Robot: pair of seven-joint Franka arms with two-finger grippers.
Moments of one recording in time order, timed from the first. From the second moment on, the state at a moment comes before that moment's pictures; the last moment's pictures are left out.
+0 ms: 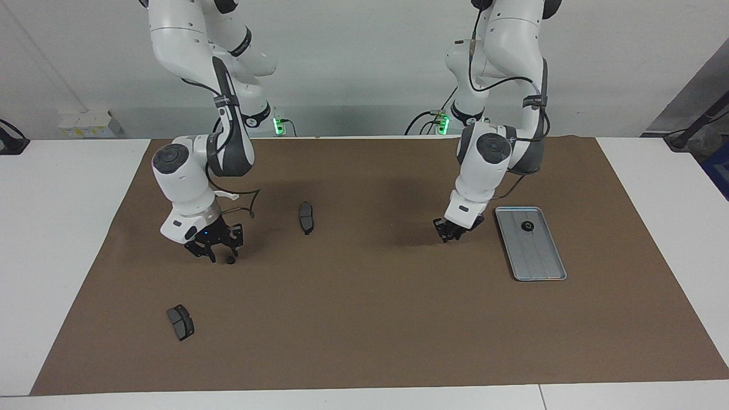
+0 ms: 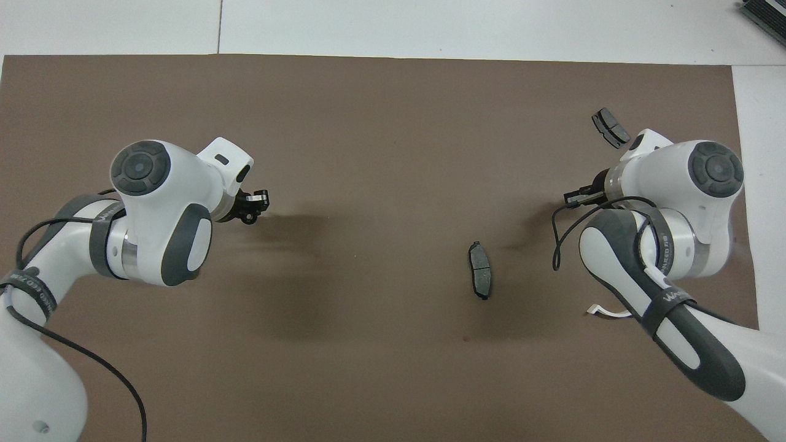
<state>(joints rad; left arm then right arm) -0.31 0.26 -0.10 -2.01 -0.01 2.32 -0.57 -0.12 0.27 0.13 -2.09 -0.03 2.48 -0.26</state>
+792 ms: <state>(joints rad) -0.50 0.26 -0.10 -2.01 -0.01 2.36 -0.77 -0.11 0.12 0.15 -1.88 -0.02 2.03 -0.05</state>
